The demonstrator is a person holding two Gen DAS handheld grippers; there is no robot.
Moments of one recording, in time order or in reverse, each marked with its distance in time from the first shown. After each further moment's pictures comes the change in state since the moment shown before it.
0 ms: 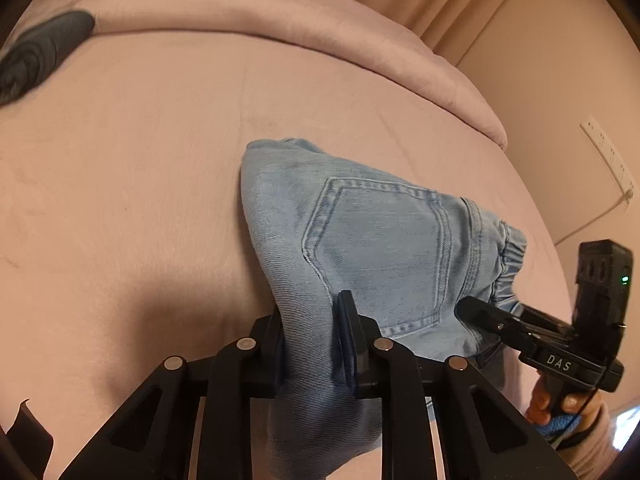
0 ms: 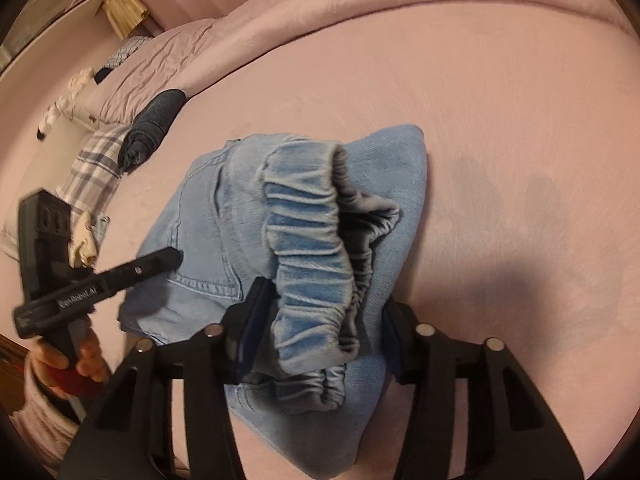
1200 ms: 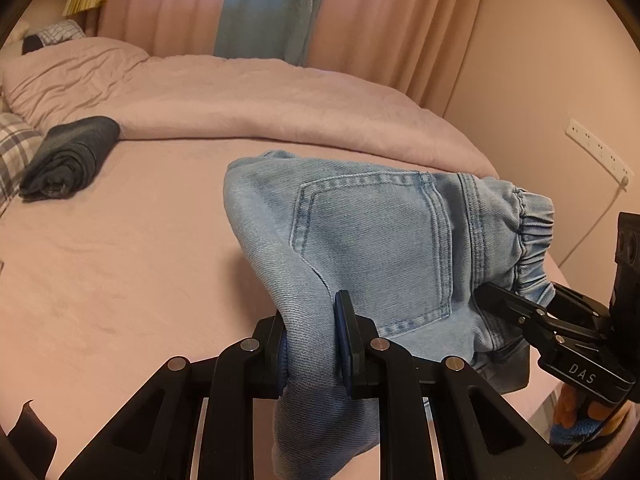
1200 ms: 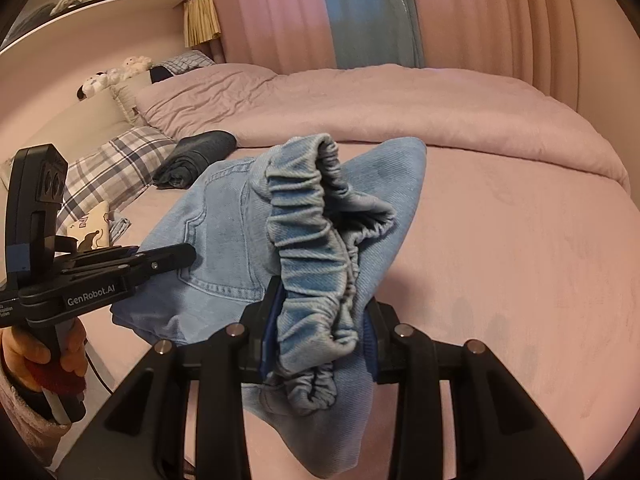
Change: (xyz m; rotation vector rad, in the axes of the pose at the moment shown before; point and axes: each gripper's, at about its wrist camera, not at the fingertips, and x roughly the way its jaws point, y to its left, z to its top) left arm -0.087 -0.033 0.011 0.111 -0.255 0.103; right arm -0.092 0.076 0.011 -0.278 -0.283 -0.065
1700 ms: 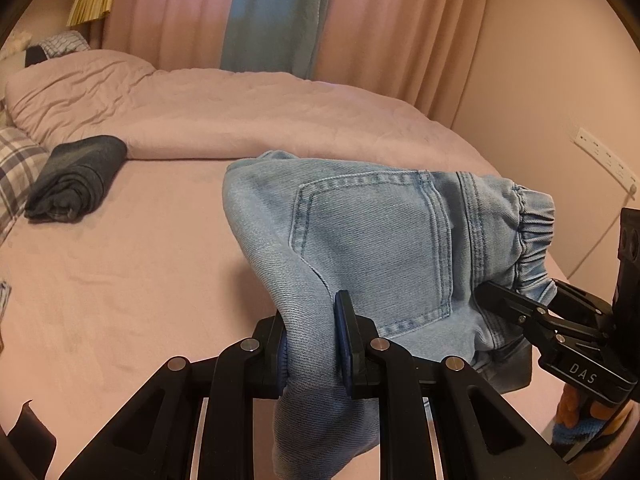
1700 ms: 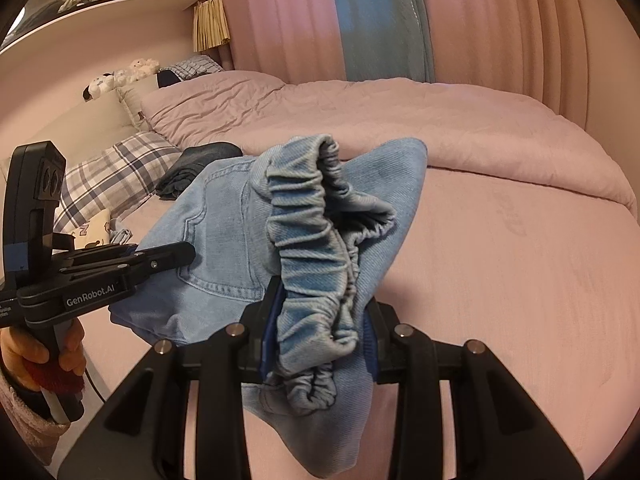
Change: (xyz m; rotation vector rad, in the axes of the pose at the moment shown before) left arm 0.008 0.015 0.028 0.011 -0.035 0.027; right arm 0.013 0.004 0.027 -0.033 -0.032 0.008
